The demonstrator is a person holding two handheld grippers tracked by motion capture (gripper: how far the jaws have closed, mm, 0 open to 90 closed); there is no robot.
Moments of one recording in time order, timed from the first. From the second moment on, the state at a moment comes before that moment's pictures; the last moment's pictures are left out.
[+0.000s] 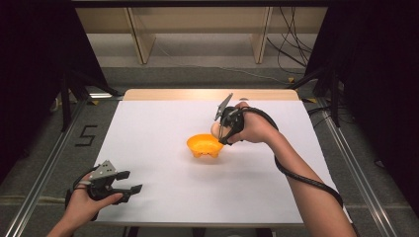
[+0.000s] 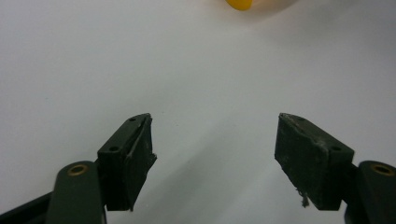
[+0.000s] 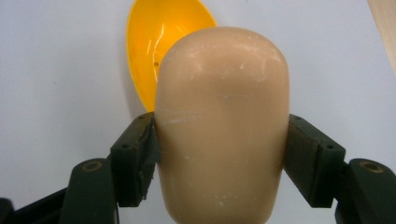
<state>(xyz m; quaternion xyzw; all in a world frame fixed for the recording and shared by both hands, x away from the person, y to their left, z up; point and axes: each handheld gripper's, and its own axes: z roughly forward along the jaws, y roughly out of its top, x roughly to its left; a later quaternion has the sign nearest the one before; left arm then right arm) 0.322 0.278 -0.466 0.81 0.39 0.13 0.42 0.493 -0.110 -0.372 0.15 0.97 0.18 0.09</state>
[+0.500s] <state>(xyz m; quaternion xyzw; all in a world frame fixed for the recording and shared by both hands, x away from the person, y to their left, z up) 0.323 0.279 -0.466 0.81 0.39 0.13 0.42 0.496 -0.098 -0.374 0.13 0.97 0.18 0.09</state>
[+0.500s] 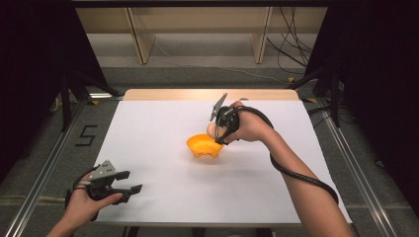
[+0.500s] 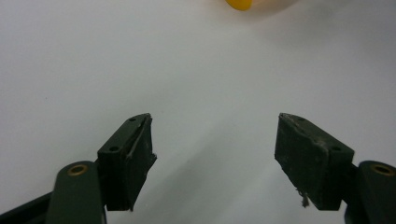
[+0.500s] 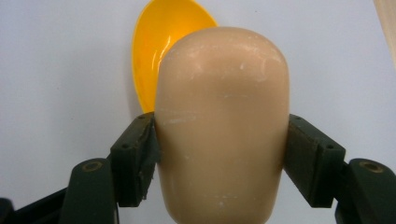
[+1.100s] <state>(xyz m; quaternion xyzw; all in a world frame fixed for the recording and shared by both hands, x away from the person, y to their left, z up) 0.322 0.279 -0.466 0.81 0.39 0.13 0.42 0.498 -0.087 -0.377 0.12 0.97 0.18 0.09</state>
